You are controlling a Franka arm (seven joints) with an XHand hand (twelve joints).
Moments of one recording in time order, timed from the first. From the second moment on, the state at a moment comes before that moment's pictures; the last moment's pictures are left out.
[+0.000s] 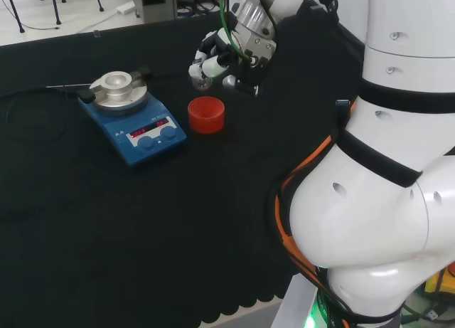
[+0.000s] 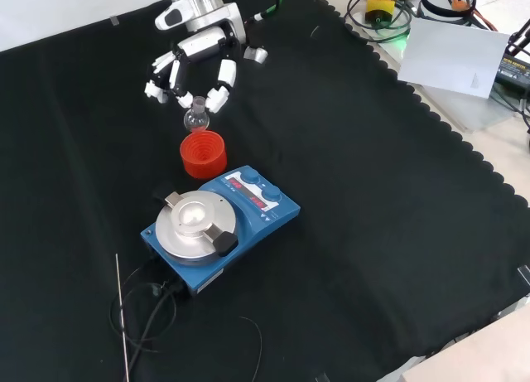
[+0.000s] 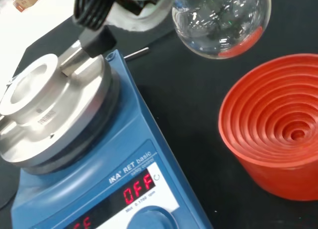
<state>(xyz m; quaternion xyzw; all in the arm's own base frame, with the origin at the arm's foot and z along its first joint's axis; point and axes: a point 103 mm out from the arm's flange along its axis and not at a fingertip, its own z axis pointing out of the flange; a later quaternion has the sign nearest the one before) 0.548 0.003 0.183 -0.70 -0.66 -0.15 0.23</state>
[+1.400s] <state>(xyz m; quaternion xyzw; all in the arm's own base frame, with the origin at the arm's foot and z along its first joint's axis) 0.609 0.109 0.226 -0.63 -0.73 -0.15 0.24</state>
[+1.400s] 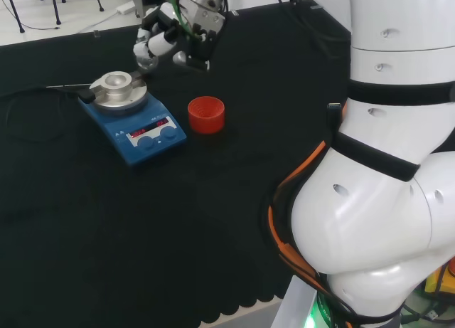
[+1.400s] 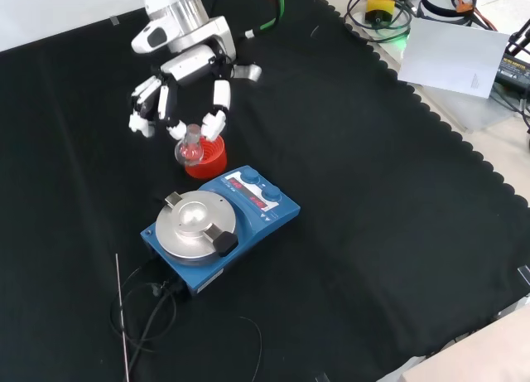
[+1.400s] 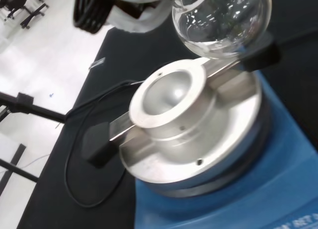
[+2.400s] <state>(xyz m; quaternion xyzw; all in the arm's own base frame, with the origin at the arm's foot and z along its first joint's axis) 0.640 0.175 0.218 -0.59 -0.76 -0.13 0.24</state>
